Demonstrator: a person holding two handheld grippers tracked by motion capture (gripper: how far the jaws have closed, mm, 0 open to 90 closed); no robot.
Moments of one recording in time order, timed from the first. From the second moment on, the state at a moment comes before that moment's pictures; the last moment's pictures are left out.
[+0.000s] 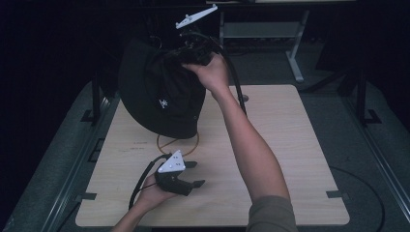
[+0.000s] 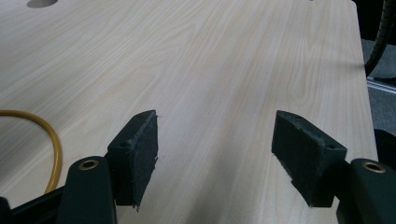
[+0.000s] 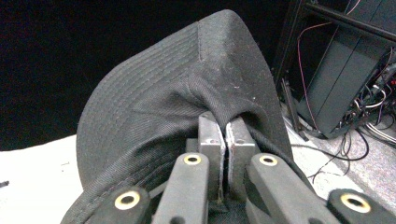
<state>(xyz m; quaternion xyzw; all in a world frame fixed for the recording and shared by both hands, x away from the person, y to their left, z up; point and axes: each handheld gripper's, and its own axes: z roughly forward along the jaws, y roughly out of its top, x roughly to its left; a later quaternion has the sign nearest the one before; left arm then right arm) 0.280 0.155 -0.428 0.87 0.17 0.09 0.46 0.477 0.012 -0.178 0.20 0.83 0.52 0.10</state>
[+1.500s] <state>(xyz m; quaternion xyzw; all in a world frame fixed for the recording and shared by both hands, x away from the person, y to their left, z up) 0.272 0.151 -0.428 0.87 0.16 0.09 0.46 0.460 -0.058 -0.219 0.26 0.81 0.52 0.08</state>
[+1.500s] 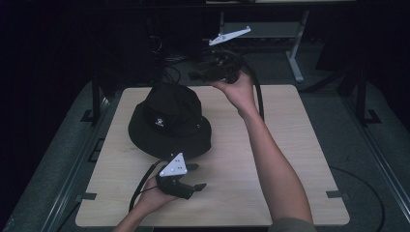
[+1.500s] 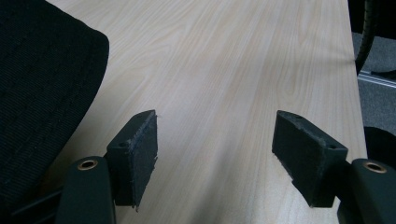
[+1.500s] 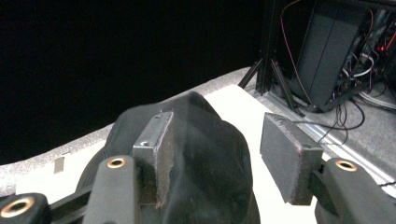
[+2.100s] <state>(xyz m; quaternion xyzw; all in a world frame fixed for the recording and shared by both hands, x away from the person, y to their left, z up) 0.272 0.149 -0.430 0.87 0.16 0.09 0.46 0.444 -0.106 -0.234 0.29 0.80 0.52 0.09</state>
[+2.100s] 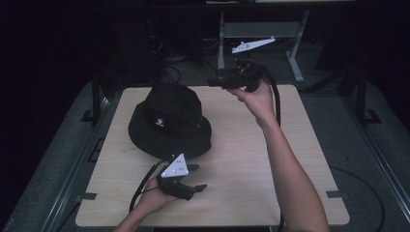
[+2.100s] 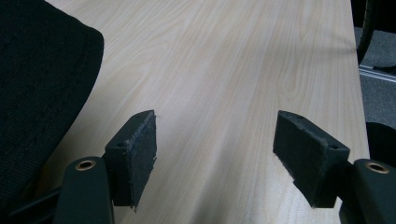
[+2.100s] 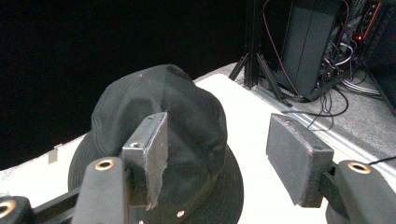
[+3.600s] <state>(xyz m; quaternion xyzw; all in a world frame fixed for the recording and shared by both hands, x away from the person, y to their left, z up) 0.272 0.152 -0.430 0.87 0.16 0.10 0.45 0.399 -0.189 -0.286 0.36 0.78 0.50 0.08</state>
